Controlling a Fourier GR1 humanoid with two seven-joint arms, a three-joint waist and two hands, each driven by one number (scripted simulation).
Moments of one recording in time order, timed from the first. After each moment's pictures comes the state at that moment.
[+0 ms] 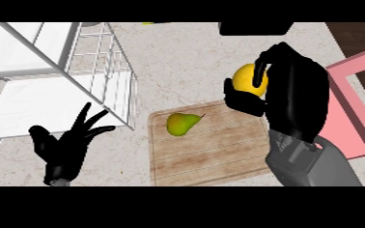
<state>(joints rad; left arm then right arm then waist) 0.08 0.29 -0.19 -1.54 0.34 0.25 0.18 -0.54 -0.19 0.37 -1.86 1.16 0.04 1.02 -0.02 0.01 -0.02</state>
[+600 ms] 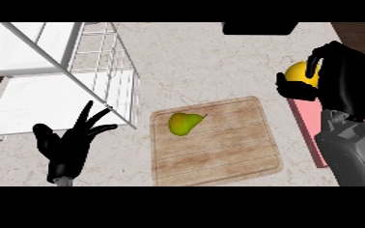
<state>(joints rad) 0.07 0.28 -0.20 -1.54 0.33 0.26 0.18 -0.43 -0.40 0.18 -1.73 1.10 0.02 0.85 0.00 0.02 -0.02</state>
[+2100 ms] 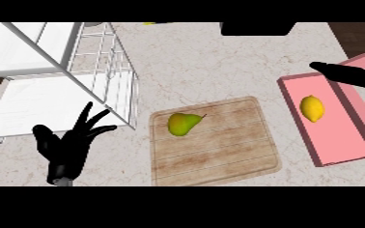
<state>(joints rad) 0.07 0.28 -0.19 -1.53 0.33 0.26 0.17 -0.41 -0.36 -0.25 -1.52 0.54 -0.30 0.35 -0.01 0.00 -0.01</state>
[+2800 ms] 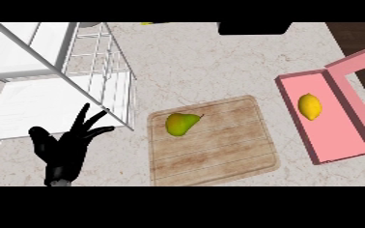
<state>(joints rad) 0.09 0.28 -0.19 -1.55 0.33 0.28 0.18 -0.26 -0.35 -0.55 -1.58 0.15 -0.25 0.12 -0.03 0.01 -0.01</state>
